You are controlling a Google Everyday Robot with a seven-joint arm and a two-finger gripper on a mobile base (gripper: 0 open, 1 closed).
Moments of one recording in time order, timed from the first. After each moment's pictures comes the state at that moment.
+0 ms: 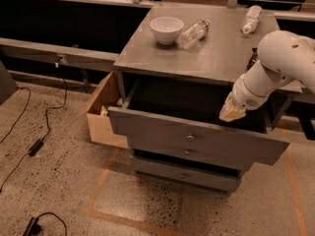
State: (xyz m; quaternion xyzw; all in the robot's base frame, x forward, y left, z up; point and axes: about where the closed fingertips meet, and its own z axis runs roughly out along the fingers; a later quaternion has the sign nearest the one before) arm 0.593 -0.226 0.738 -0.63 0.76 0.05 0.16
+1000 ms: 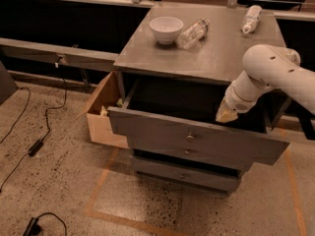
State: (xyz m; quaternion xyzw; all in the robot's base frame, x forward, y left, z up) arm 0.629 -0.233 0.691 -0.63 0.77 0.02 0.15
